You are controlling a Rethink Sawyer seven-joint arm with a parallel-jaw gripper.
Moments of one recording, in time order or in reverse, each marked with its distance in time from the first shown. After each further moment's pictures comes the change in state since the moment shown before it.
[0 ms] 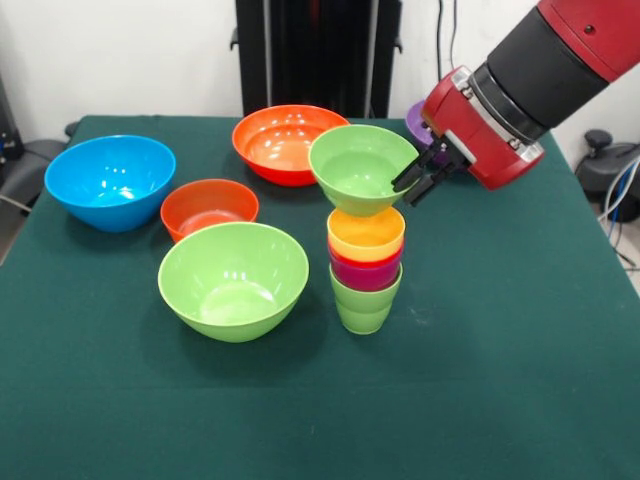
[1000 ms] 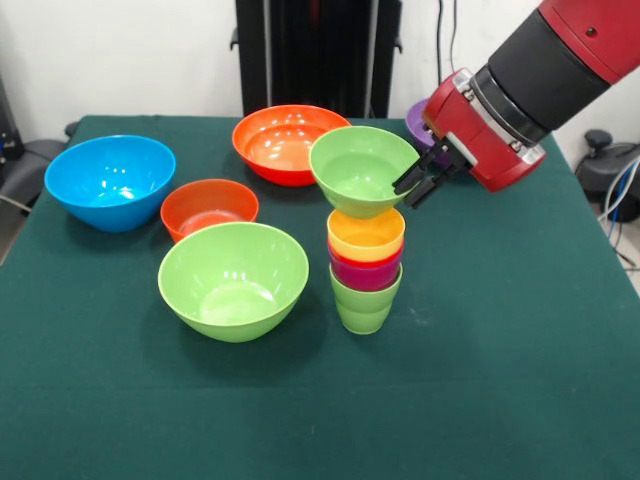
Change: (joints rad) arm 0.000 0.005 0.000 -0.008 0.000 0.000 0.000
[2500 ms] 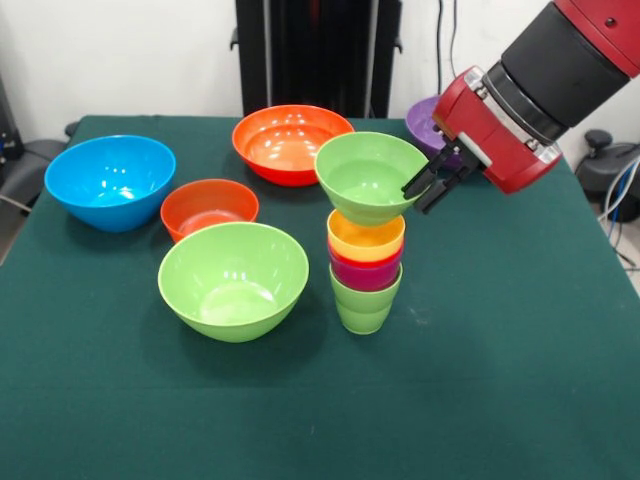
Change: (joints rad) arm -0.007 -0.001 0.000 -0.041 0.000 0.000 0.000
